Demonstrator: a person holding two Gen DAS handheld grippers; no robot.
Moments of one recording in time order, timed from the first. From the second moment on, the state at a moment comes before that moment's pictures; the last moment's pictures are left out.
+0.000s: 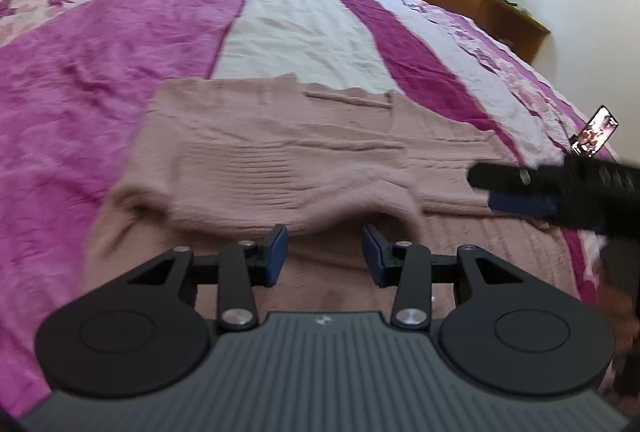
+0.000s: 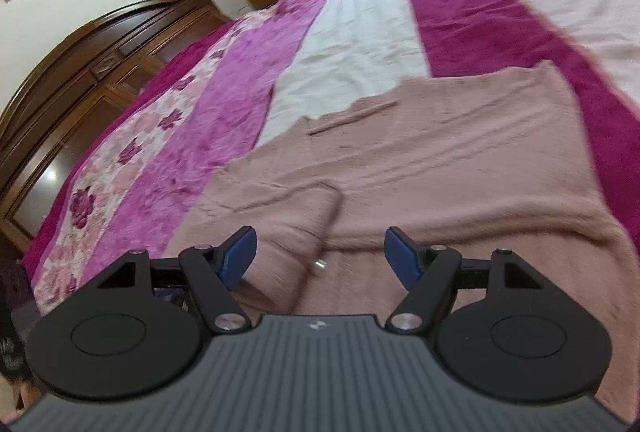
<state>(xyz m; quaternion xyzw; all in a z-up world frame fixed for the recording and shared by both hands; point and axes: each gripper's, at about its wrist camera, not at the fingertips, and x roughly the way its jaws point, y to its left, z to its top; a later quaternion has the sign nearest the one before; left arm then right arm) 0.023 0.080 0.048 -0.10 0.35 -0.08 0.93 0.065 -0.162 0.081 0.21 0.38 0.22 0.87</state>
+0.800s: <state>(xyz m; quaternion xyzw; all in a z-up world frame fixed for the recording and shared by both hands) 0.023 0.166 0.021 -0.22 0.31 0.01 0.93 0.135 -0.088 0.137 0.08 0.32 0.26 0.91</state>
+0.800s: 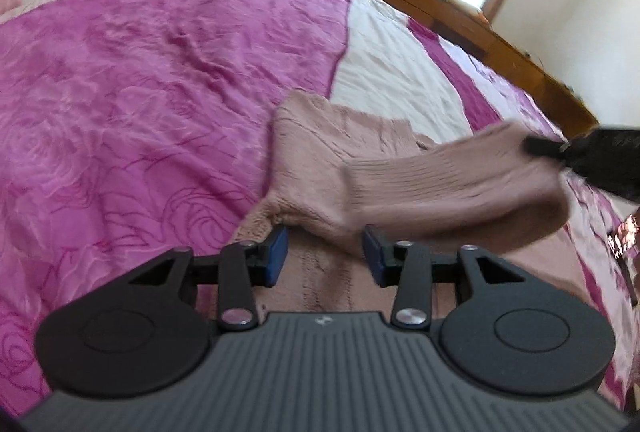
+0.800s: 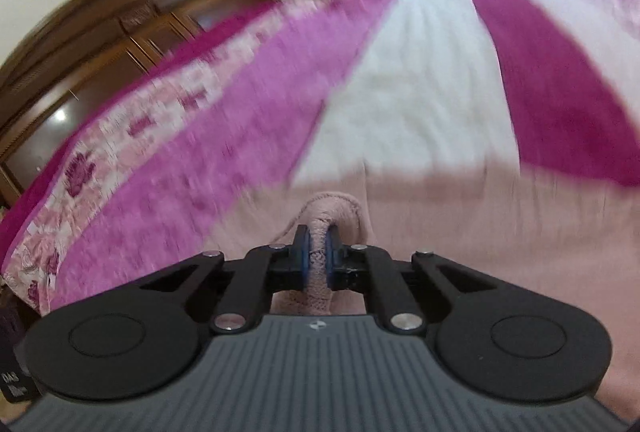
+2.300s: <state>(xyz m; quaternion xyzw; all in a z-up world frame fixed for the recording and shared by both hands) 0.008 0.161 0.070 -0.13 0.35 0.06 0.93 0.101 -0.007 0.061 0.00 0.36 0.29 0.89</state>
